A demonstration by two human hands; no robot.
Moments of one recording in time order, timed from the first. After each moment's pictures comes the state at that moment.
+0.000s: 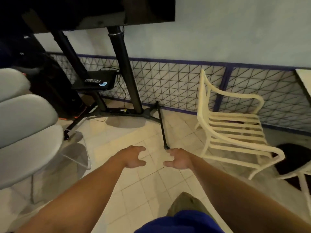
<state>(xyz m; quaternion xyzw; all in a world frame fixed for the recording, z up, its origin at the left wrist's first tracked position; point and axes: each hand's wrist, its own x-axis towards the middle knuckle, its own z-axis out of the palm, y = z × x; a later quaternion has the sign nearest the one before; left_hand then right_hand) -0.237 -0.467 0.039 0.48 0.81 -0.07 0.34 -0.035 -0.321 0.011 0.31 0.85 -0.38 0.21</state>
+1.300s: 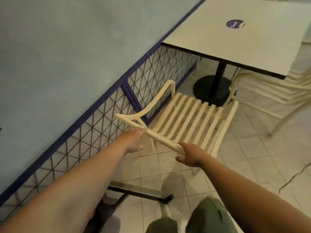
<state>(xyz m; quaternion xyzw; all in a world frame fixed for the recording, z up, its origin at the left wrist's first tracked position) -0.354 0.228 0.011 0.89 0.36 -0.24 0.16 -0.172 0.036 -0.027 0.78 0.47 -0.41 -0.06</state>
